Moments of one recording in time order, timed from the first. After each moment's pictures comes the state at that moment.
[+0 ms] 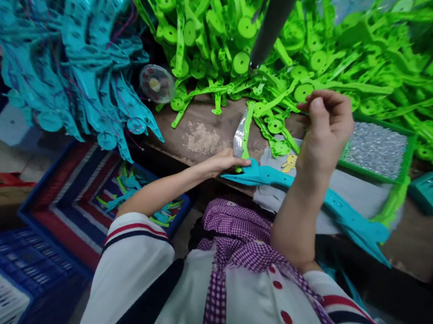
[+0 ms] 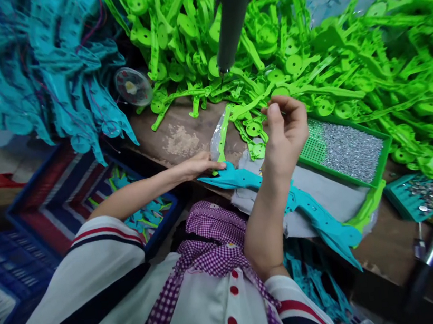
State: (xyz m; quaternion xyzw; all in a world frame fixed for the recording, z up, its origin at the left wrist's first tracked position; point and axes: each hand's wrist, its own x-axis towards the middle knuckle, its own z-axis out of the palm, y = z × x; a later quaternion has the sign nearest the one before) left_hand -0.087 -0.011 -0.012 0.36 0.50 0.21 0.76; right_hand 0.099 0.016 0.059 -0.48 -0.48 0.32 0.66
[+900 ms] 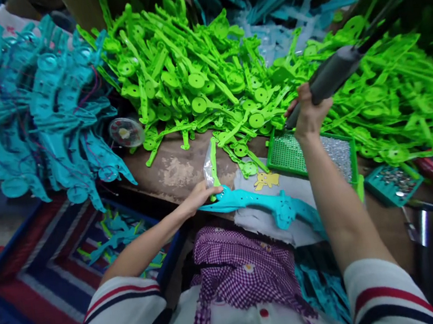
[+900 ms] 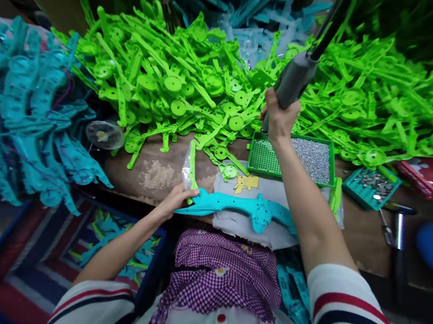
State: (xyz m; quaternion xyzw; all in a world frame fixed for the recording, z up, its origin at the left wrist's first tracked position) left_hand -0.085 -0.028 -0.002 0.40 0.57 0.24 0.67; right_hand 0.216 0.142 0.039 -0.57 -0.53 0.24 0.58
